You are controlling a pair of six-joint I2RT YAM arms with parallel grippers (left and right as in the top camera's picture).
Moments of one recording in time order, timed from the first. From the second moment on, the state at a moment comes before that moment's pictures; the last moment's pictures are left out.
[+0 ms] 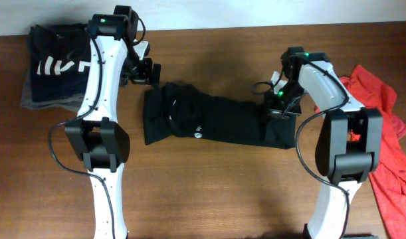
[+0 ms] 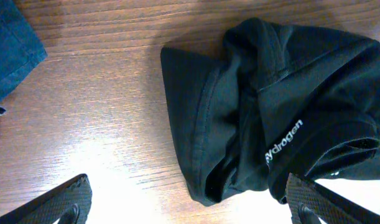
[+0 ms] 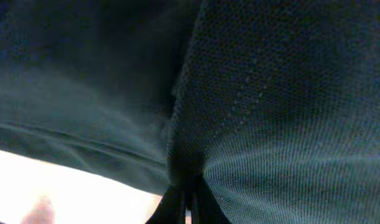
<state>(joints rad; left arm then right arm) -0.11 2.45 2.57 -1.63 0.05 0.01 0.05 2.15 1.69 -1.23 -0.29 0.08</state>
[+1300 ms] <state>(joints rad) -0.11 2.45 2.57 -1.63 0.05 0.01 -0.30 2.14 1.74 -1.35 -0.42 -0.17</state>
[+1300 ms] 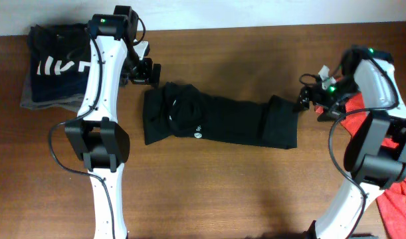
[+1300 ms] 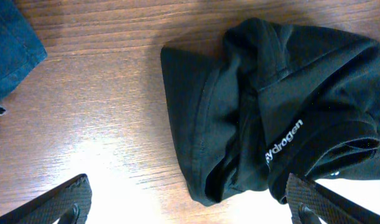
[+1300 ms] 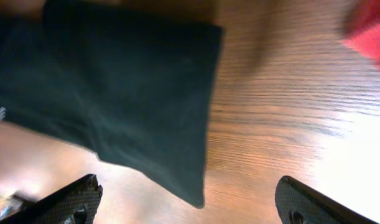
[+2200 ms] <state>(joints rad) -0.11 2.45 2.57 -1.63 0.05 0.01 -0.30 2.13 1.37 -0.97 -0.76 -0.16</state>
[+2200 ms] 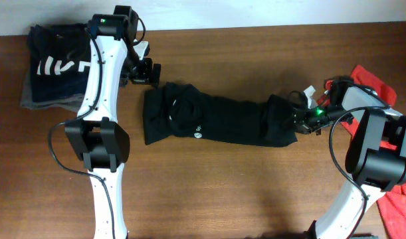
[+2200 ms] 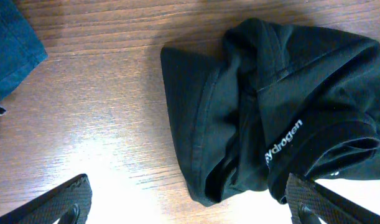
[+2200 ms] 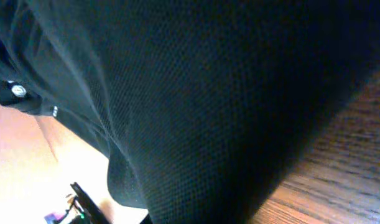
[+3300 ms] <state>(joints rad) -0.11 2.45 2.57 -1.63 0.05 0.01 0.27 2.12 1.61 -1.13 0.11 0.18</state>
